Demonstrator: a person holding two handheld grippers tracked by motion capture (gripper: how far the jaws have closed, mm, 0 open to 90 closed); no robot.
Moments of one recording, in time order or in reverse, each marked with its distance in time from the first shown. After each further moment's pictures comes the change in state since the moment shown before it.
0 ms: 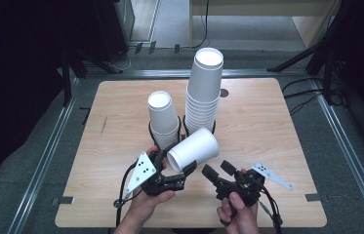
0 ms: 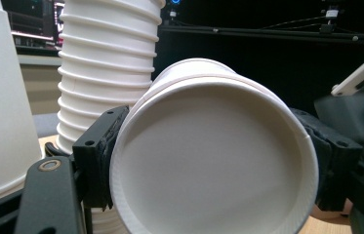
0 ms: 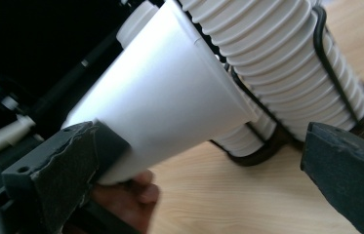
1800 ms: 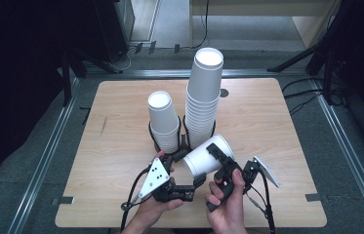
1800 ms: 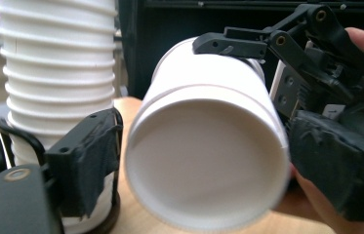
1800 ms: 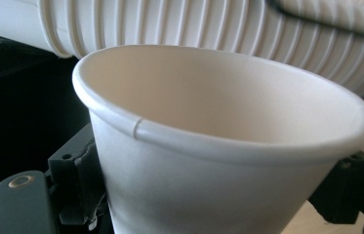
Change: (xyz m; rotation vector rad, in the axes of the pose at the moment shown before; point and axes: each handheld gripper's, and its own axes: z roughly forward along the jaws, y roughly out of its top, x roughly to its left) left arm -0.014 -0.015 0.009 0.102 -0.052 0.002; right arm -0.018 0.002 0.029 -0.121 0.037 0.631
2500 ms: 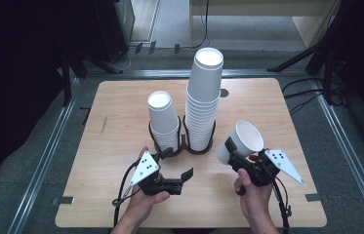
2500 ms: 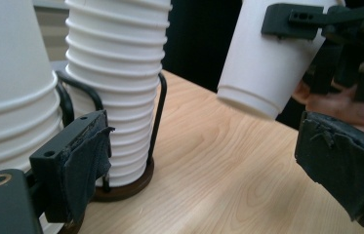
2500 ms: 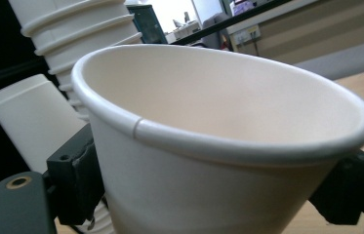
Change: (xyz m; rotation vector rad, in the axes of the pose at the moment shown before) left arm 0.030 -0.005 -0.014 0.118 0.079 -0.044; right arm 0.015 0.039 -0.017 -0.262 -0.251 -0.988
